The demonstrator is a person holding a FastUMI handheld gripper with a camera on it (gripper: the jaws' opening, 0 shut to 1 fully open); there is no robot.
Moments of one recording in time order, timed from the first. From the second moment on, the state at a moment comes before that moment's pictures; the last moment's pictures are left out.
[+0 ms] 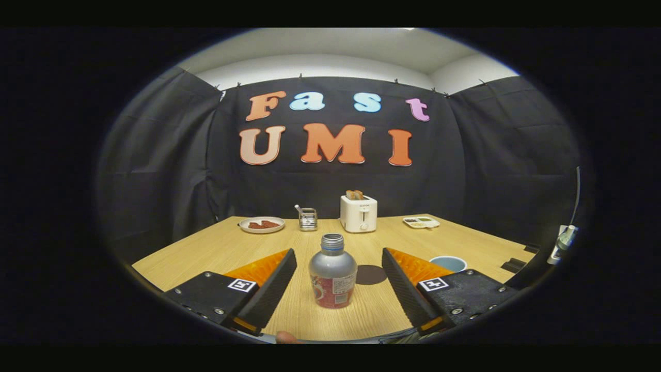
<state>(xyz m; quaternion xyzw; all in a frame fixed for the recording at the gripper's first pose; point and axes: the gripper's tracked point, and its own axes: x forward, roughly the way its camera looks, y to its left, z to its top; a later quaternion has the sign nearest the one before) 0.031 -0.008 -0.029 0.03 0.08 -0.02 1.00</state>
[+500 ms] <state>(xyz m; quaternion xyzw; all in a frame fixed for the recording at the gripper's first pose) 0.057 -0.003 -0.090 0.03 0.15 -0.03 0.99</state>
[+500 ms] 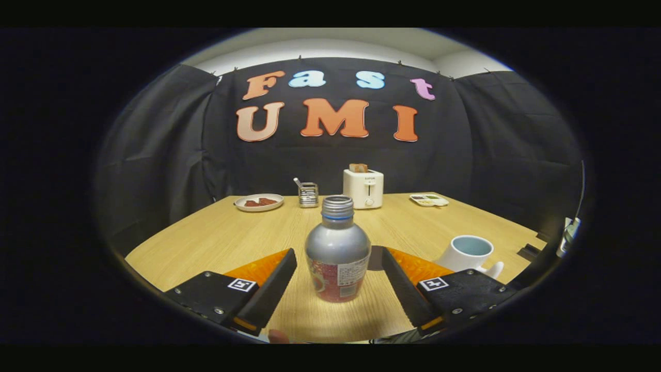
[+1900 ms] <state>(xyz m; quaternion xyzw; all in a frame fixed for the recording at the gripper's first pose) 0.077 -0.011 -0.099 0.18 0.15 -0.02 0.97</state>
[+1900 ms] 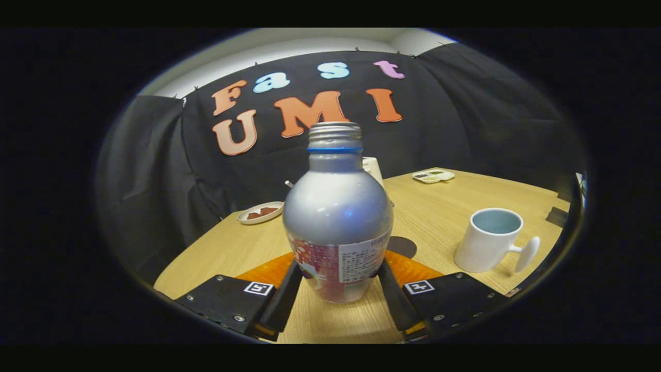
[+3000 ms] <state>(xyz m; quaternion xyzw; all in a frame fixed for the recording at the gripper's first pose) 0.084 -0.045 -0.105 0.51 0.17 -0.08 0.84</state>
